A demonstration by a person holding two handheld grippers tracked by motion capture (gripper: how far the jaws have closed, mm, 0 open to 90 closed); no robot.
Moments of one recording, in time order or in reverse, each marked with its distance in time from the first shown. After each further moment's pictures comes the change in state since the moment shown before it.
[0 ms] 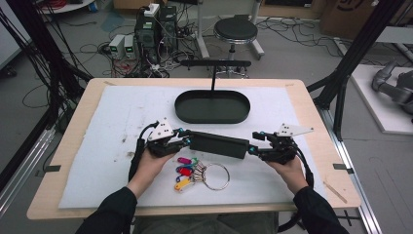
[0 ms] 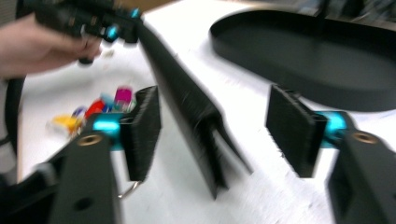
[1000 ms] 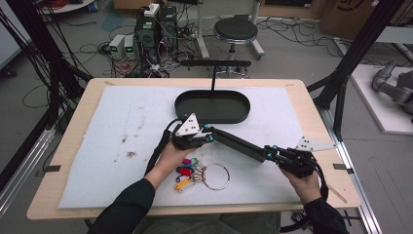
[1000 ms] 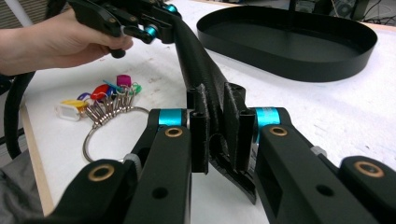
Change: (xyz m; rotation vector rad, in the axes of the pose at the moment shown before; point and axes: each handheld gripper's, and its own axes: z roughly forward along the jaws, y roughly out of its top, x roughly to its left) left arm -0.010 0.028 0.056 -0.011 -0.113 0.171; right arm 0.020 -0.021 -0.051 -0.048 -0.098 0.028
